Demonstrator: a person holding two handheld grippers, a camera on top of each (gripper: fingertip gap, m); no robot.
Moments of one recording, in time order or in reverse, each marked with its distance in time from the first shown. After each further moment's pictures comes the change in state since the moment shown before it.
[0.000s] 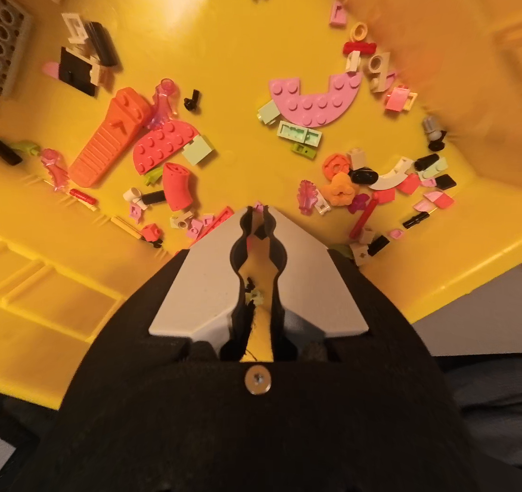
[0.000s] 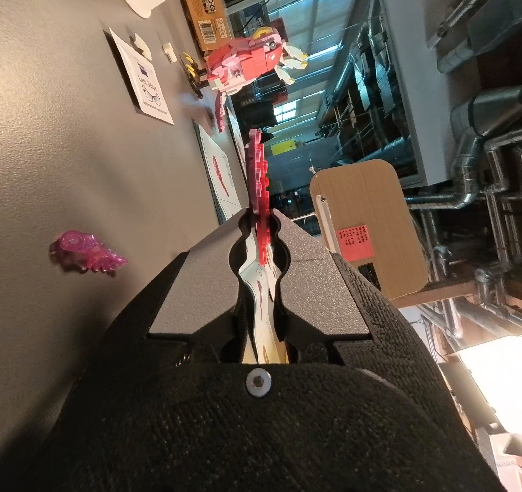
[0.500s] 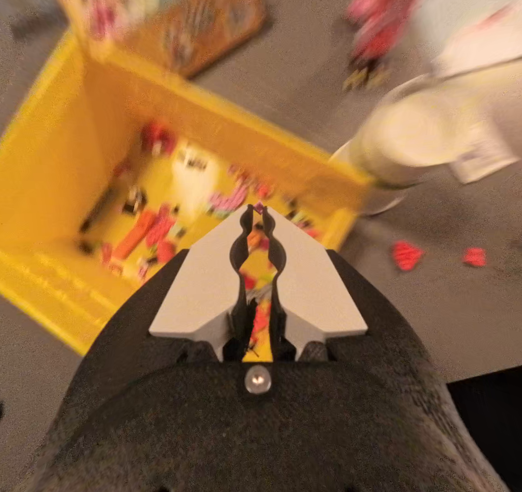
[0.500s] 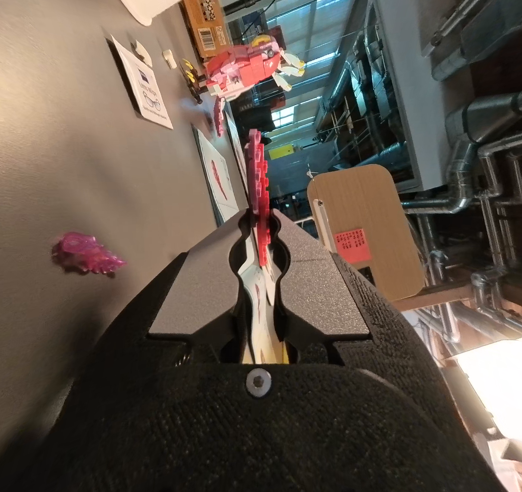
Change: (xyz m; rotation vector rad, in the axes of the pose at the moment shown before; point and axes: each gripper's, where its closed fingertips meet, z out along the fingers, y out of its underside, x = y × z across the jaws) left arm 0.073 -0.035 -0.108 0.632 -0.010 0.183; right arm 0.001 -0.004 -0.001 0.022 0.003 -0.011
